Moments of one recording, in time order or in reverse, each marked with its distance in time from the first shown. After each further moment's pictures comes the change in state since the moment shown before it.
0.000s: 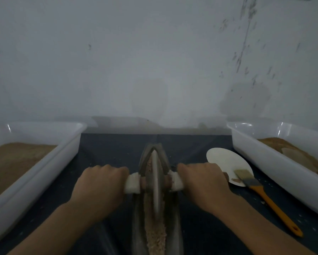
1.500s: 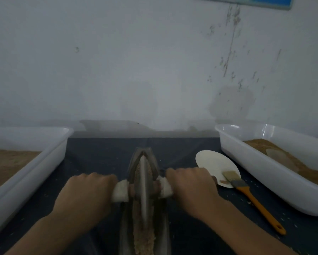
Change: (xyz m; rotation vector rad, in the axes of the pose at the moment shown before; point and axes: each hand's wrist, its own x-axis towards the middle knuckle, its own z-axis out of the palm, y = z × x) left_hand -0.001 0.000 0.001 0.032 -0.040 0.006; right_hand -0.005 -0.001 0.004 -0.020 0.043 0.005
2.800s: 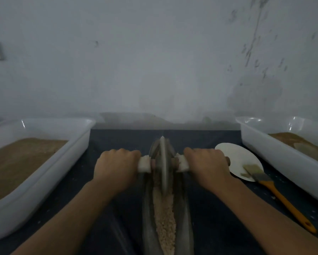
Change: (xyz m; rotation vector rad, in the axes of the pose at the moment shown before) left_hand 0.033 -0.002 0.016 0.003 0.119 -0.025; right_hand 0.030 0.007 0.015 -0.157 -0.022 0.098
